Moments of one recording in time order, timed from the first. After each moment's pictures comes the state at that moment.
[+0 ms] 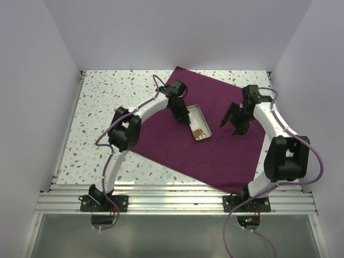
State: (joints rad) left arm -0.60 2.37 2.03 -0.79 0.29 -0.93; right arm 0.02 1.60 1.25 -0.92 -0.17 0.58
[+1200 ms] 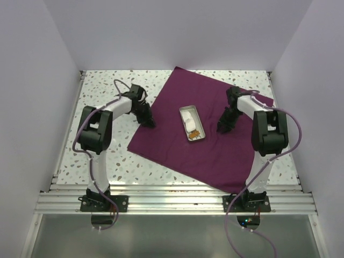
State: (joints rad) left arm -0.29 2.08 1.47 -0.60 0.30 -0.56; right arm 0.08 1.98 1.36 -0.81 -0.07 0.66
